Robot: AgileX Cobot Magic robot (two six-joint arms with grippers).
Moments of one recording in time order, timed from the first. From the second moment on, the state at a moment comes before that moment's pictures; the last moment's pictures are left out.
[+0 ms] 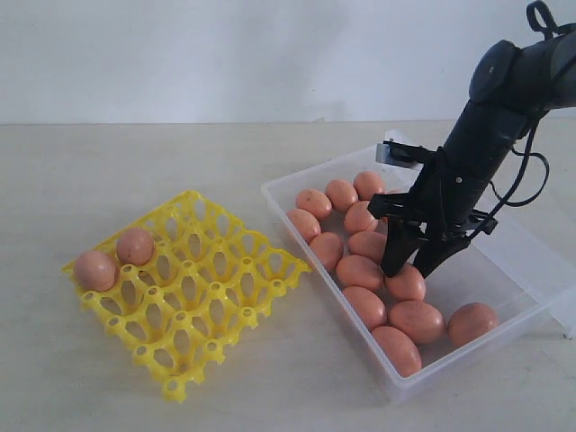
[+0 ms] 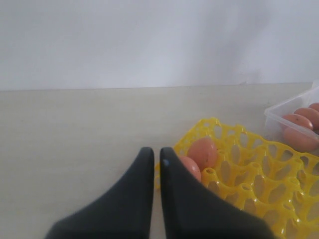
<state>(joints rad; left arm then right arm) -0.15 0.00 0.00 0.04 0.23 -0.08 0.05 2.12 -1.46 0.46 1.19 -0.36</state>
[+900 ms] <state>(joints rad) -0.15 0.00 0.00 0.04 0.23 -0.08 0.05 2.12 -1.46 0.51 1.21 -0.48</state>
